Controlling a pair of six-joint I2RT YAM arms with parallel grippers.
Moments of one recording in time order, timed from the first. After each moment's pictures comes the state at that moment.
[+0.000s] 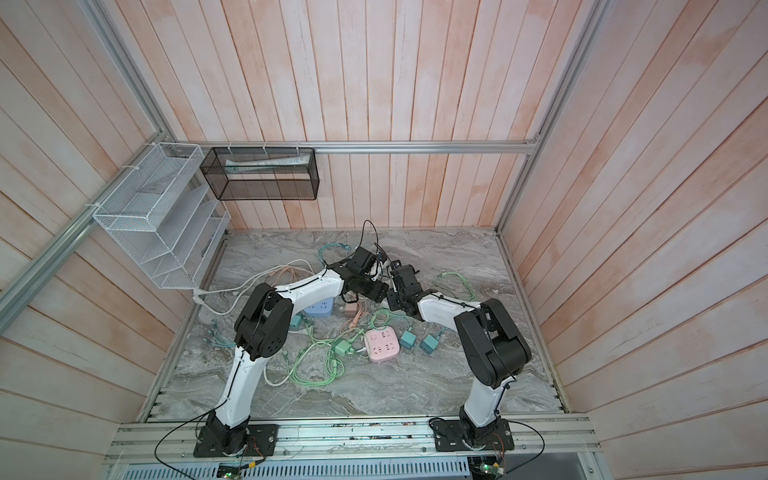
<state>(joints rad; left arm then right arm) -0.67 2.28 1.78 -0.46 0.11 -0.06 0.52 1.76 0.98 -0.06 0.16 0.13</state>
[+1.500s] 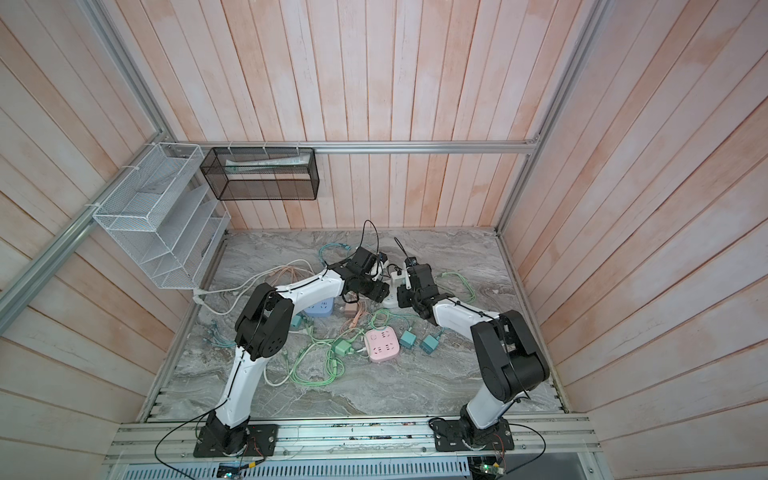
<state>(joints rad) -0.67 2.28 1.78 -0.45 0.11 -0.06 0.40 1.64 0.85 0.03 0.02 0.21</state>
